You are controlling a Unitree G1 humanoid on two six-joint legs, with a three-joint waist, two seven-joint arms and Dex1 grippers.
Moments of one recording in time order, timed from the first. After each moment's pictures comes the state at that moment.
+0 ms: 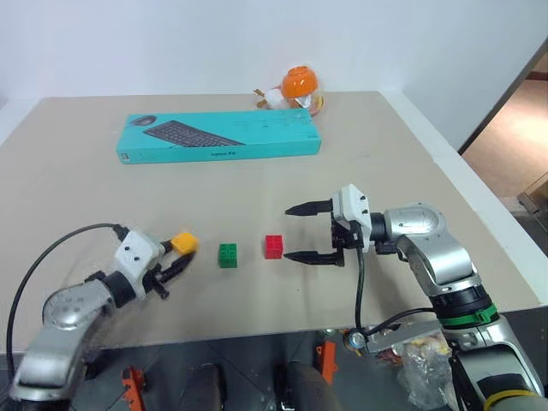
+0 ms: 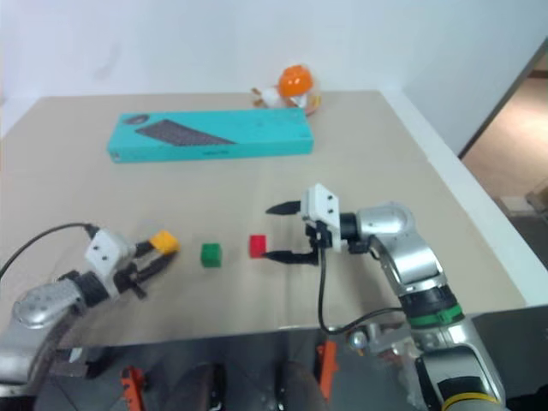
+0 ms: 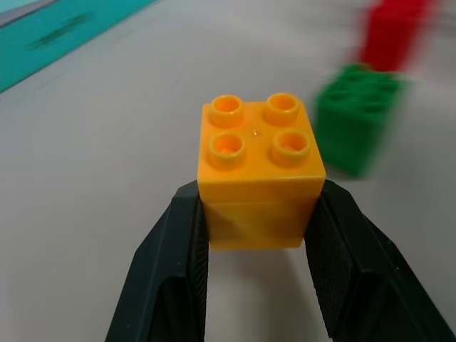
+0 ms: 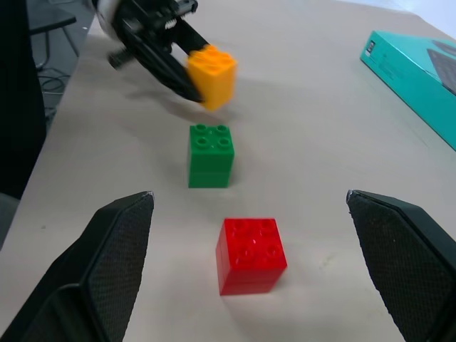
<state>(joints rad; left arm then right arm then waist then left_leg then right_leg) -0.02 0.68 0.14 -0.24 -0.34 0.19 -0.92 -0.58 -0.60 0.18 -0.01 0.33 0.20 1.22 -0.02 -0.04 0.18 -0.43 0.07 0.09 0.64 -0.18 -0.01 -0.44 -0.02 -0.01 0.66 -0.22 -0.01</state>
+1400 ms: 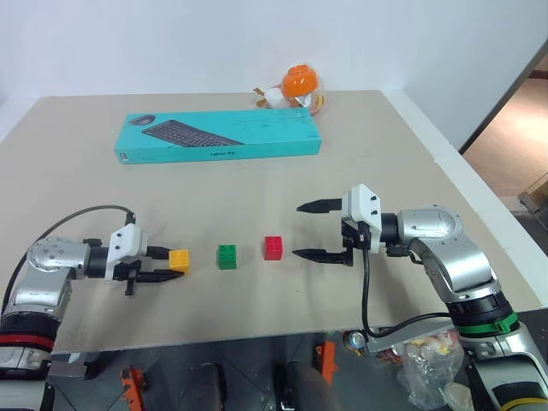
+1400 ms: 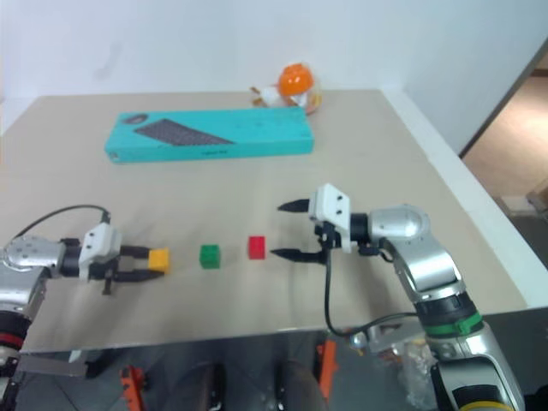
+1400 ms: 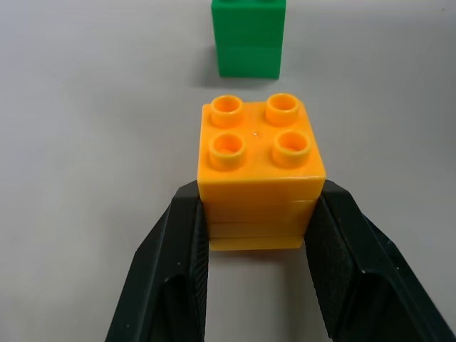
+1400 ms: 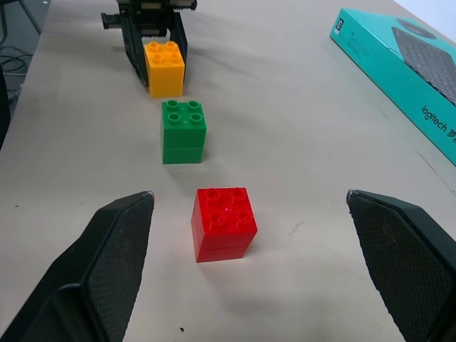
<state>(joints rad) -0.37 0.77 0.01 0.41 -0.29 -0.18 -1.48 -0.54 -0.67 0.16 -0.09 0.33 0.24 1.15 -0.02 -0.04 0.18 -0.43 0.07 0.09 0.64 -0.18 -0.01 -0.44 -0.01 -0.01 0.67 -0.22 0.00</state>
